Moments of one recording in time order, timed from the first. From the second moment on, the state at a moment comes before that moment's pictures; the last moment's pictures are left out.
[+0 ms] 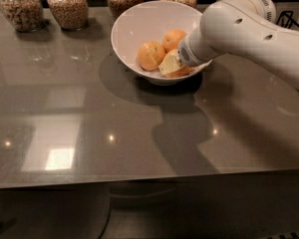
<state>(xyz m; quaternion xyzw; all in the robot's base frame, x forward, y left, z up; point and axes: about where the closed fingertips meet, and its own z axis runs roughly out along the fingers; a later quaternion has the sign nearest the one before) 0.686 -0.108 0.867 -0.28 0.88 0.03 0.38</state>
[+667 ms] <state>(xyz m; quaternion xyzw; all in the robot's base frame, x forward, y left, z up) 0.666 -0.096 0.893 -0.30 0.86 0.05 0.41</state>
